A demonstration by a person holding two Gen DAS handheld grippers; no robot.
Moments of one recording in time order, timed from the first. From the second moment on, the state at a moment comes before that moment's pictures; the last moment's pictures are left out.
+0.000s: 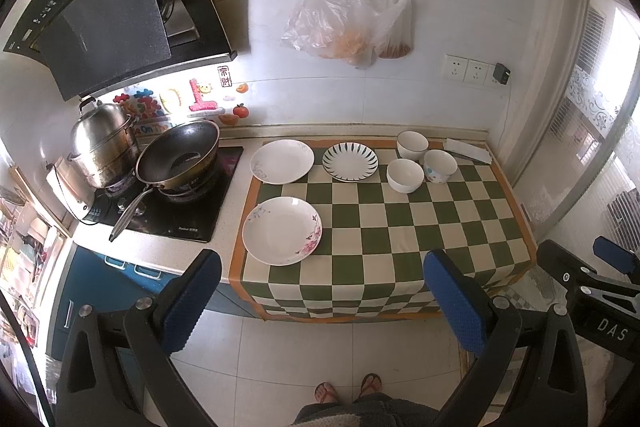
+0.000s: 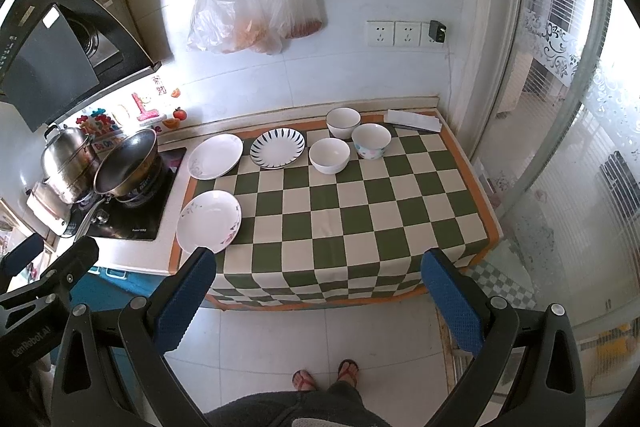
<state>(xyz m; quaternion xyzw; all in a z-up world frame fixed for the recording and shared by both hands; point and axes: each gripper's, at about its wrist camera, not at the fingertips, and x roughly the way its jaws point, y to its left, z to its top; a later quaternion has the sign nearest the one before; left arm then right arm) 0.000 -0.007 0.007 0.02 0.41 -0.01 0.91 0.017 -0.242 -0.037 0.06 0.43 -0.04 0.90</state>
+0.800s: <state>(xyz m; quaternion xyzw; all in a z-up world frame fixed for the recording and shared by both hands) 0.004 -0.005 0.013 0.02 0.41 -0.01 0.91 0.018 -0.241 -0.039 0.06 0.43 -0.04 0.90</state>
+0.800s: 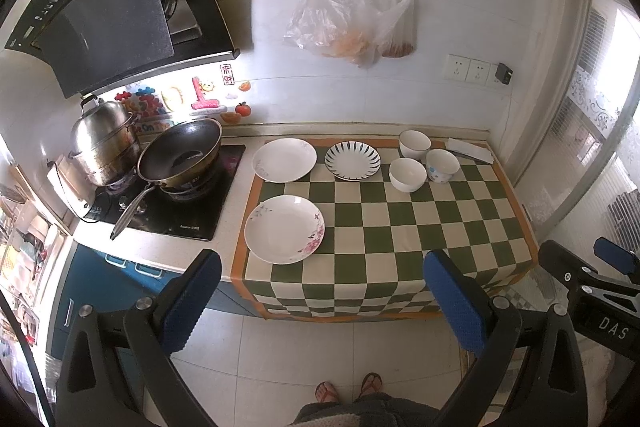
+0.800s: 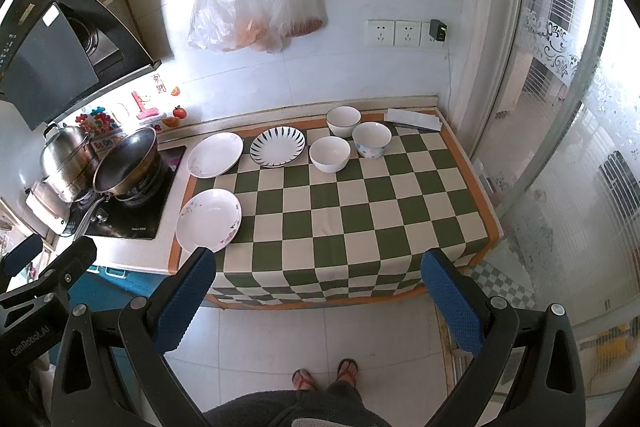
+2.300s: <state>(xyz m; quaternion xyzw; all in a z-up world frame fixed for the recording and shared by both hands) 0.306 0.197 -0.332 -0.05 0.61 0.12 0.78 0.388 -0.093 -0.443 0.08 0.67 0.14 0.72</state>
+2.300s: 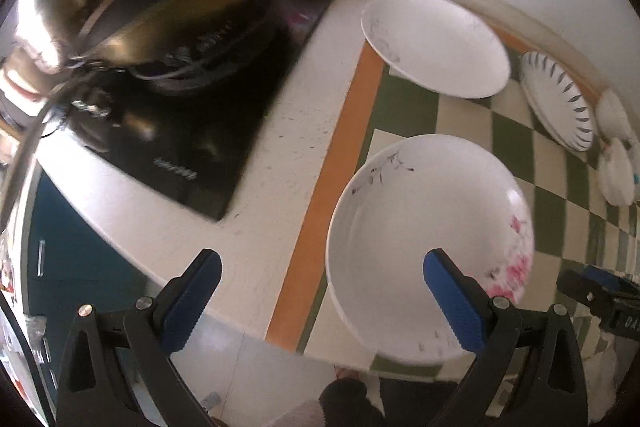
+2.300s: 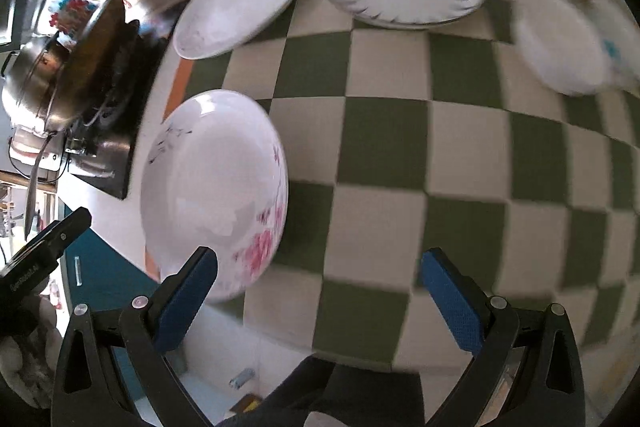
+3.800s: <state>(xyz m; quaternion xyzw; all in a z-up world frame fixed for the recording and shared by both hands) 0.377 0.038 -0.371 -0.03 0.68 -0.08 0.73 0.421 -0.225 -0.465 0.18 0.70 0.14 0.68</state>
